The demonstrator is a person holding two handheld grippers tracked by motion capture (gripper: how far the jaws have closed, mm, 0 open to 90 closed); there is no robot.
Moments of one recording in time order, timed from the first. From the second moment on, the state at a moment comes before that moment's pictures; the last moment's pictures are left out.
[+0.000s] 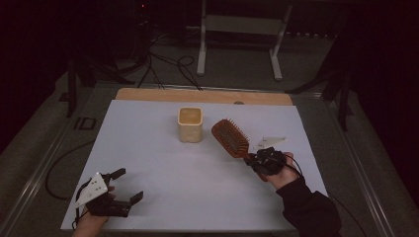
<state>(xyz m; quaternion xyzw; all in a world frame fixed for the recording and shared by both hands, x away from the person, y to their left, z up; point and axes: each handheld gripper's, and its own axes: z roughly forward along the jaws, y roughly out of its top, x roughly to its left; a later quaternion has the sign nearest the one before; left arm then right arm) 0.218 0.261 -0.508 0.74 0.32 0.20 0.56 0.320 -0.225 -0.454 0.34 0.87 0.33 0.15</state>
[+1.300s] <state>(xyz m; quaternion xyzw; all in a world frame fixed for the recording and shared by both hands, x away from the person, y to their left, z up) 0.289 0.168 -0.426 0.73 0.37 0.11 0.56 0.285 -0.205 -0.453 0.30 0.85 0.40 0.15</state>
